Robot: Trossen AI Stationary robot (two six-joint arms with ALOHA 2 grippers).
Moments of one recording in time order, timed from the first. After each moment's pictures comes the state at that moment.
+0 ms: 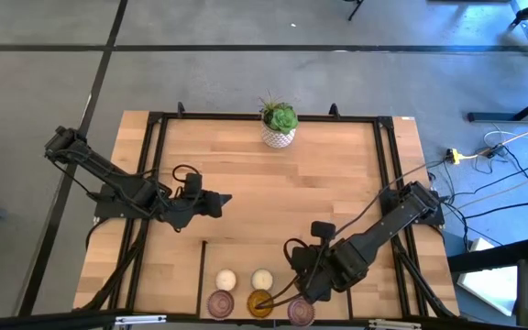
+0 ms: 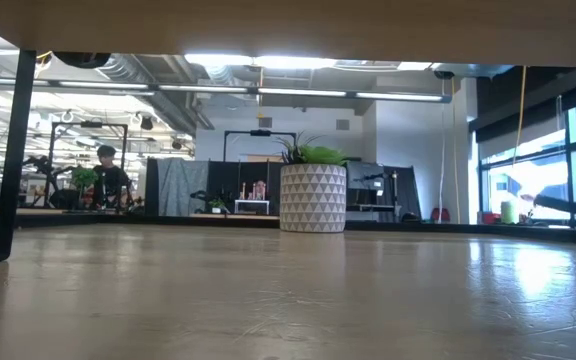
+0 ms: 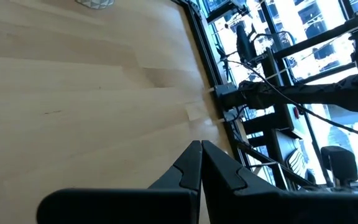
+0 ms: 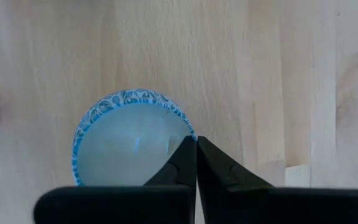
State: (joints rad) left arm -0.48 1.12 0.80 -0.26 -0.81 -1.53; right arm 0.67 2.02 2.06 -1.51 0.25 0.74
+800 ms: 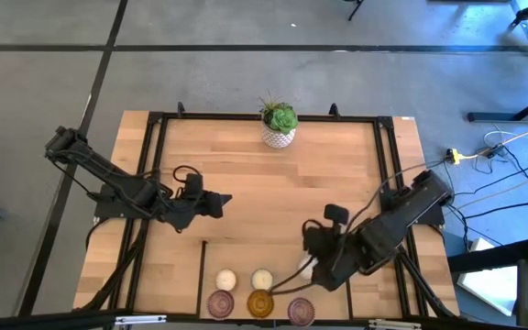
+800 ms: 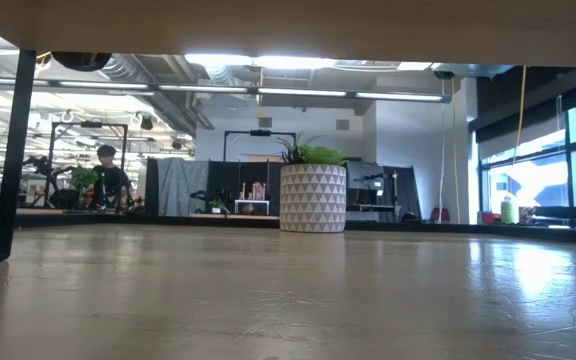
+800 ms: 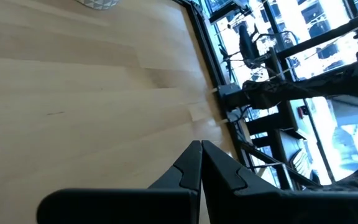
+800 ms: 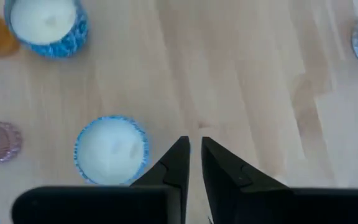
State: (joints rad) left arm -0.48 1.13 0.80 -0.26 -0.82 -1.53; right arm 0.66 1.88 2.06 -1.53 0.39 0.82
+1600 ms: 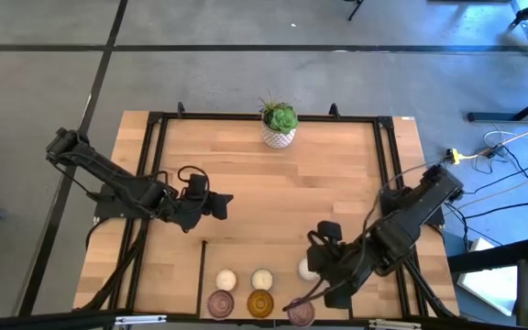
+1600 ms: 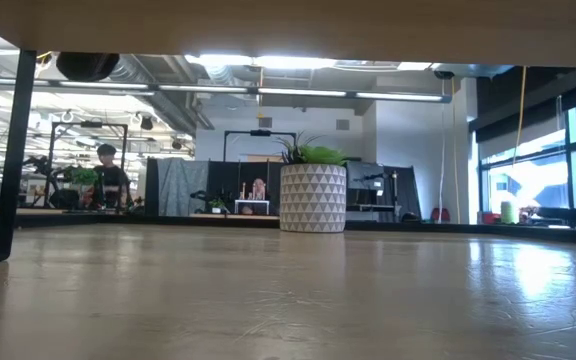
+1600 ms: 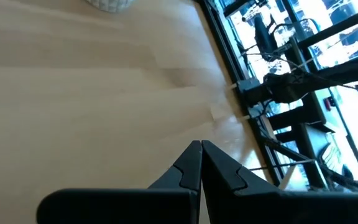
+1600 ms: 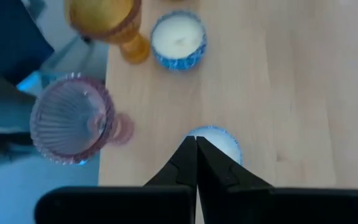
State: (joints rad) left arm -0.44 1.17 0.80 -0.29 -0.79 -1.49; right arm 0.72 1.77 1.94 -1.21 0.23 0.66
